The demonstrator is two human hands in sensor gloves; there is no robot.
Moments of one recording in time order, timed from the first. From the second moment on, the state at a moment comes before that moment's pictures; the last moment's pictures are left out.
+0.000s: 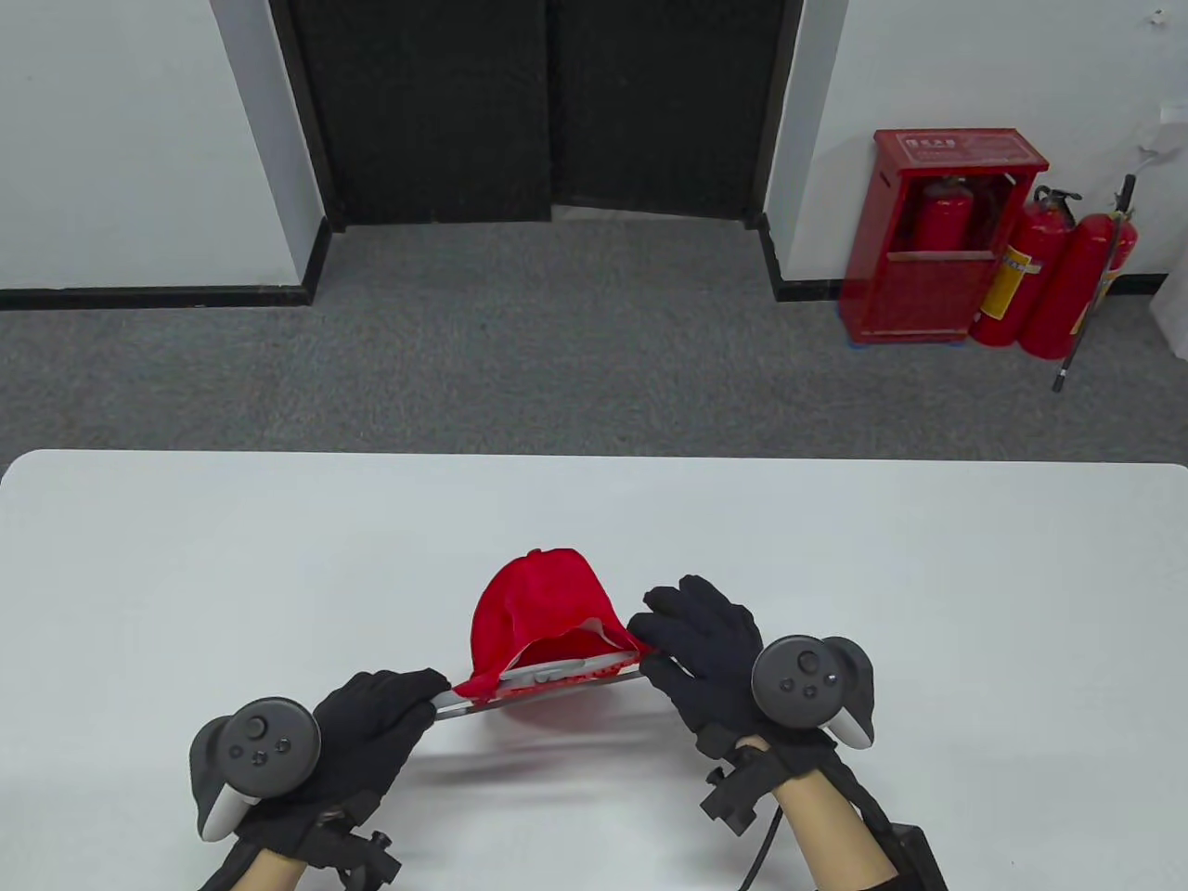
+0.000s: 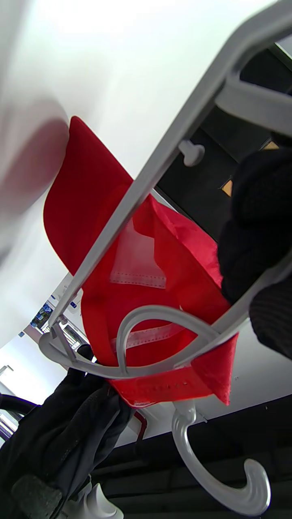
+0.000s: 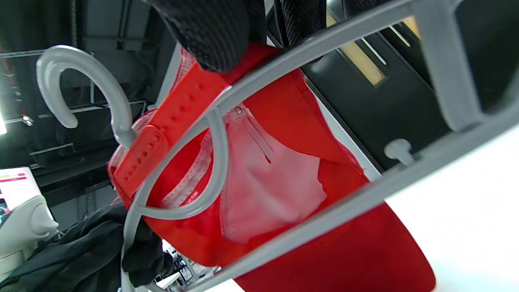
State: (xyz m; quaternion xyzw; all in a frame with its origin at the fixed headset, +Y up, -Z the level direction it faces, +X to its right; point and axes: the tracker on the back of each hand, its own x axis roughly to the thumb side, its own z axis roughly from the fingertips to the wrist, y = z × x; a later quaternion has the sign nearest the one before) left_hand -0.261 -0.671 -0.298 0.05 -0.19 0.38 0.91; right_hand 0.121 -0.648 -0.338 0.29 -0.09 0.87 0.39
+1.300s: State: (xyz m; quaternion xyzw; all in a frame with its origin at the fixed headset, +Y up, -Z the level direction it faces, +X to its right) left_hand -0.254 -0.656 -0.275 0.20 -0.19 0.18 0.95; right_hand 0.143 -0.557 -0.275 0.26 -0.36 0.74 0.50
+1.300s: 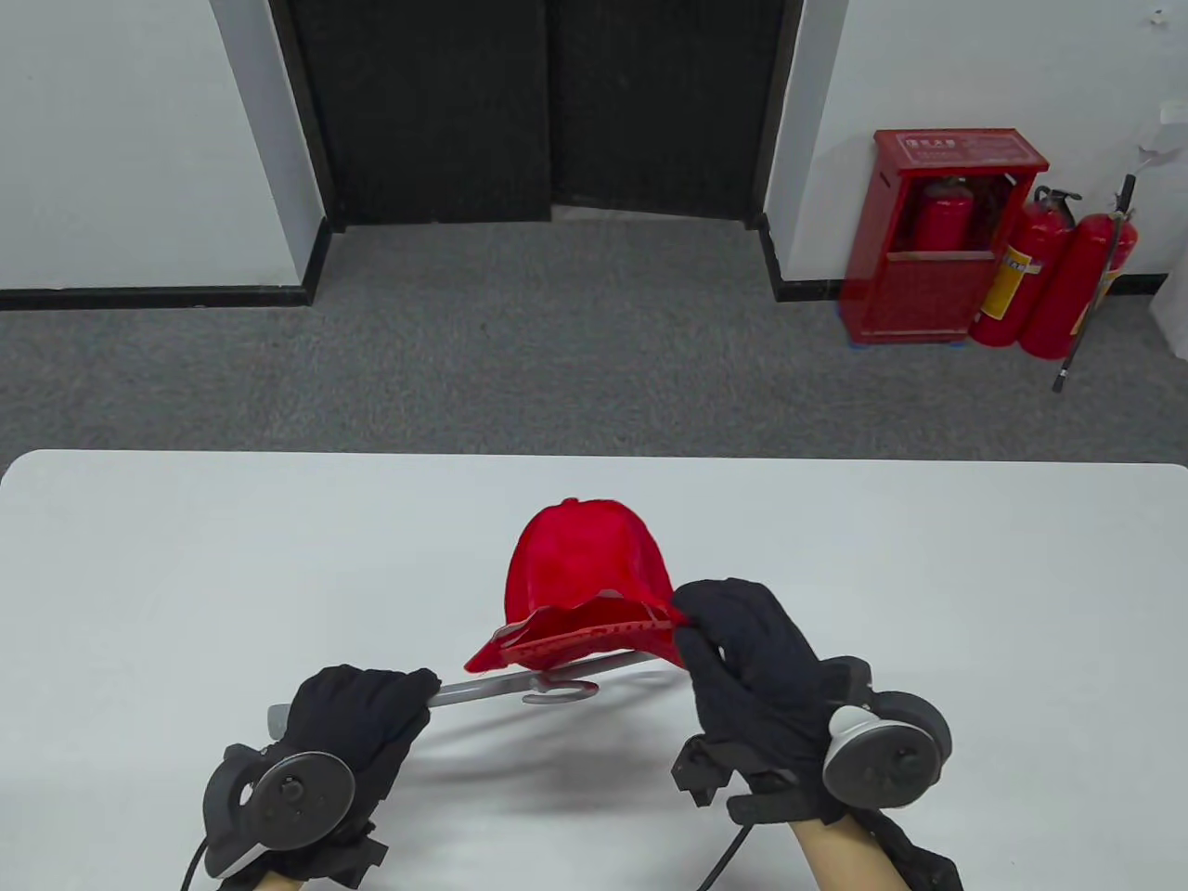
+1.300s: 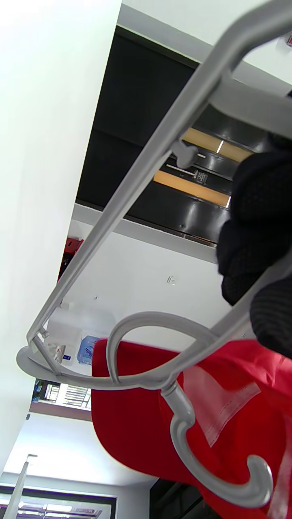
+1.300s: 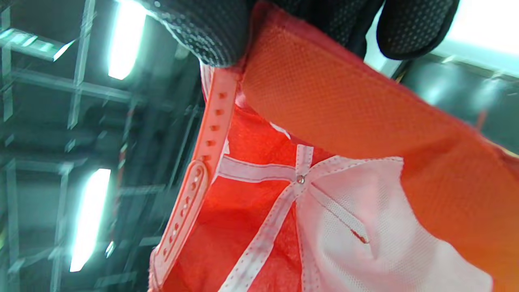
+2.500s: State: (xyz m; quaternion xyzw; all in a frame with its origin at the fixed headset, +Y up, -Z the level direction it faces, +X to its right) left_hand -0.300 -0.686 -0.295 0.24 -0.03 0.17 0.96; right_hand 0.294 -0.709 -0.324 -0.26 -0.24 0.67 0.65
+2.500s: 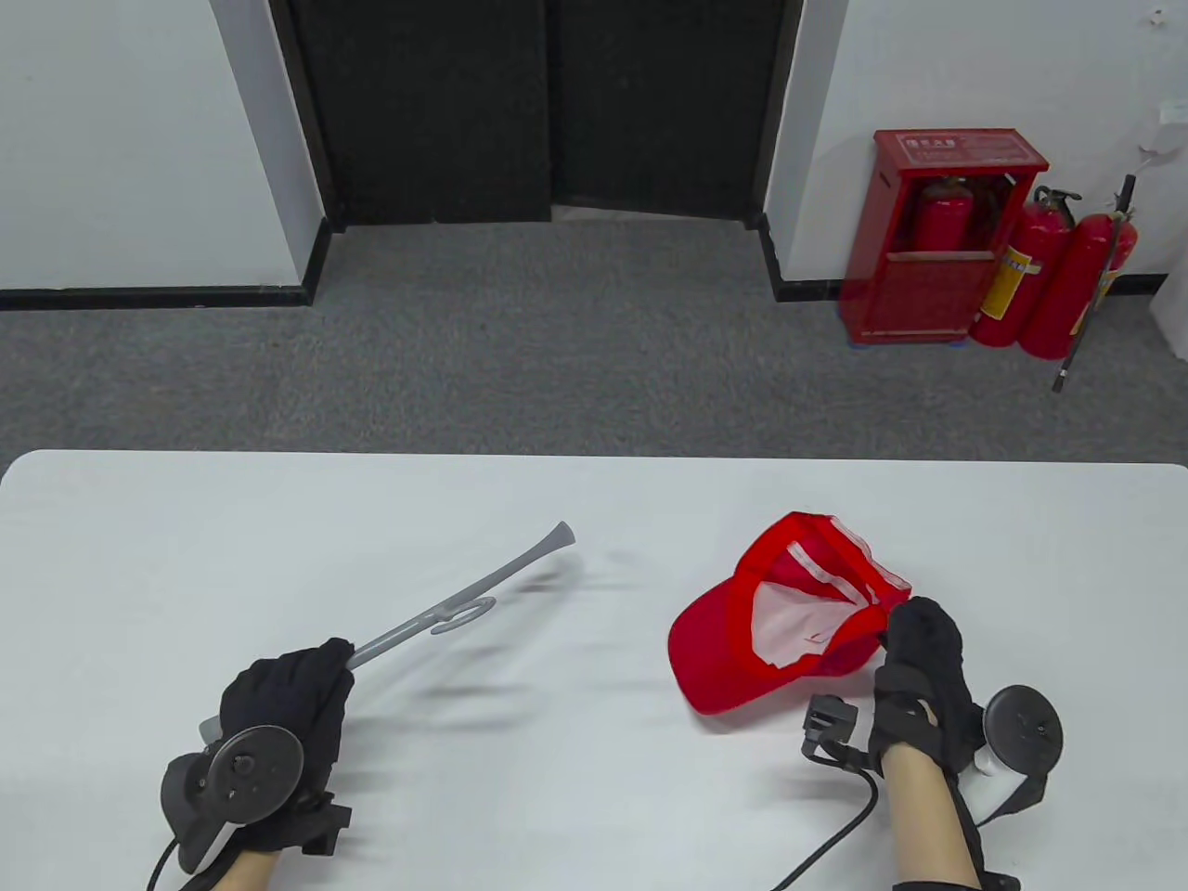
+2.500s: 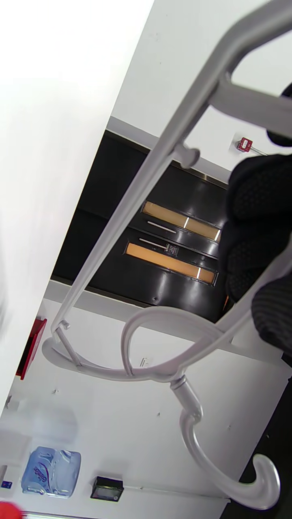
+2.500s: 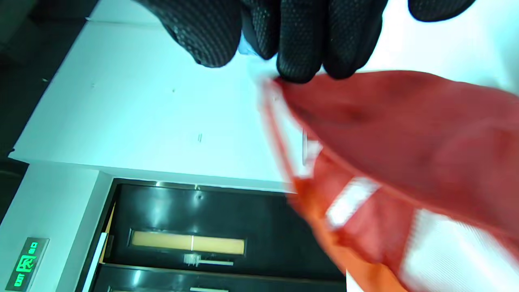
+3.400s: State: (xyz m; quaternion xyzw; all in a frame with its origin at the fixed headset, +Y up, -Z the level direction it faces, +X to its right) left_hand -0.272 -0.744 -0.321 0.02 -0.07 0.04 1.00; right_hand 0.226 -0.636 -0.299 0.13 -0.27 0.83 0.47
